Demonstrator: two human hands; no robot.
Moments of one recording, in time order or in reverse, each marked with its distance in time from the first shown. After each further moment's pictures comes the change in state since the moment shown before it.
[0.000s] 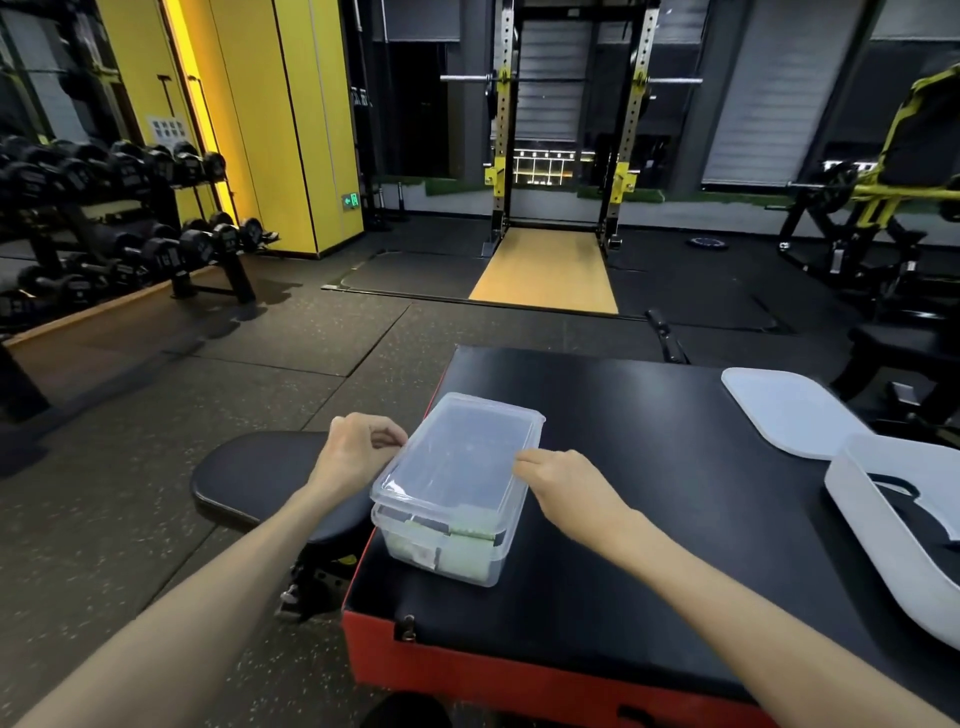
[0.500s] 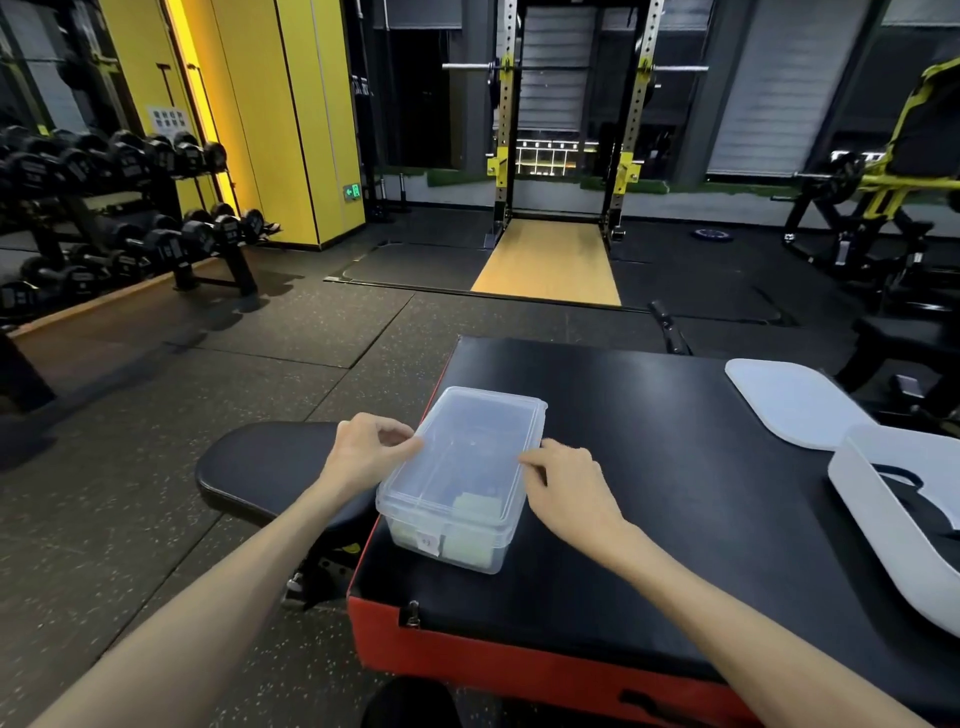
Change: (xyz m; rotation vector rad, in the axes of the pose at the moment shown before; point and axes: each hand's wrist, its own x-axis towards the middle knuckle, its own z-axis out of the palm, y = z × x) left_hand -0.011 0.006 0.008 -0.041 -0.016 -0.154; right_hand -0.009 -0.027 0.001 0.387 0.106 0.442
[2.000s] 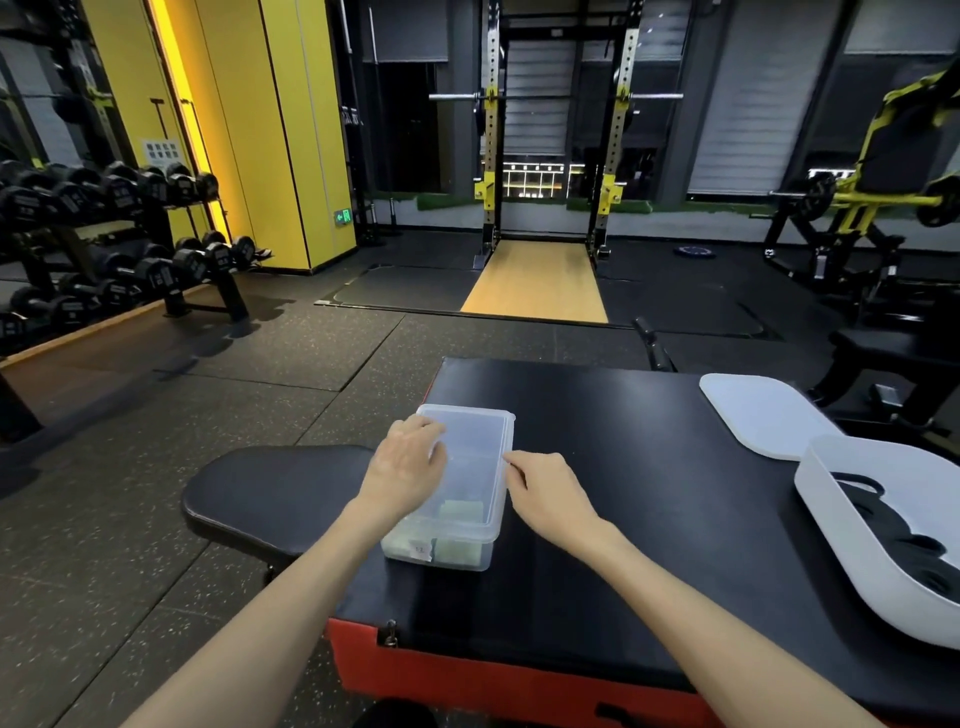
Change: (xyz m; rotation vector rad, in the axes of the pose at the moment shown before) left_hand 0.007 0.035 0.050 0.379 0.064 0.347; right_hand 0.009 0.008 -0.012 0.110 -0.041 0.045
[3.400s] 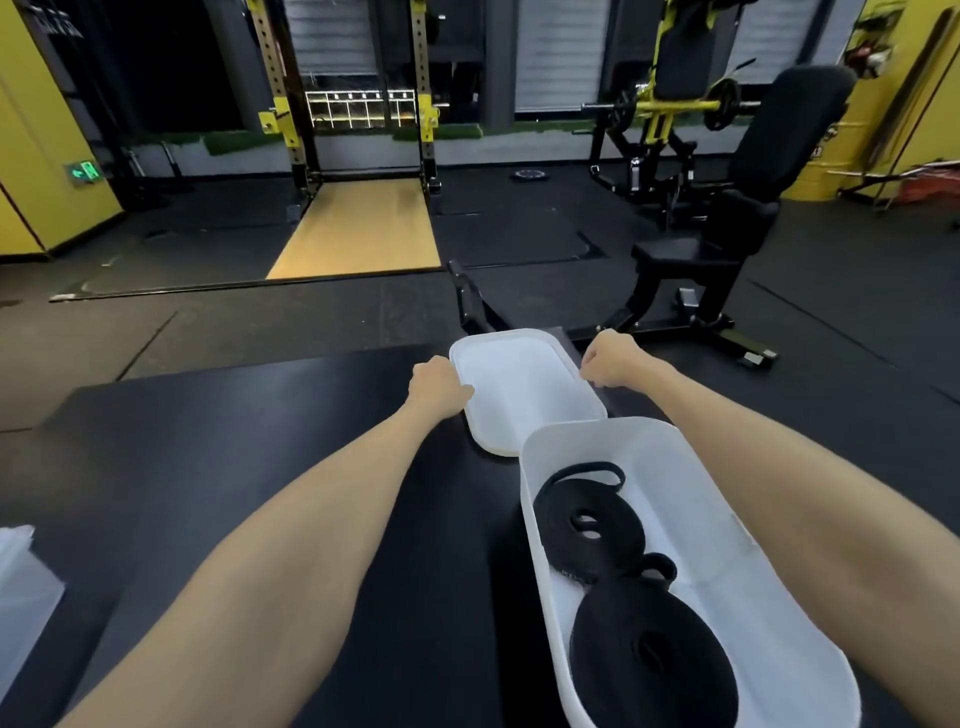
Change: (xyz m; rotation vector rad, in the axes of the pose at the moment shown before) left_hand 0.248 0.342 0.320 -0.273 -0.431 -0.174; right_hand 0.097 0.469 -0.279 -0.229 -0.035 0.688
